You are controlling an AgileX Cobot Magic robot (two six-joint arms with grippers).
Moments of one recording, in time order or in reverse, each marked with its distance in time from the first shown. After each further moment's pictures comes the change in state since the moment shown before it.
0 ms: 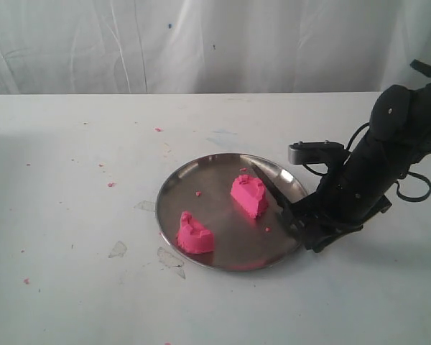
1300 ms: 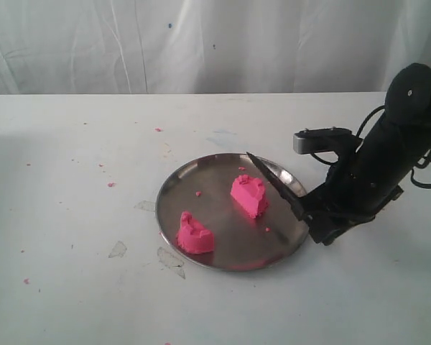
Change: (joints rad) left arm 0.000 0.000 0.000 0.000 0.000 0.000; right arm 0.000 -0.094 0.000 -0.043 0.074 -0.012
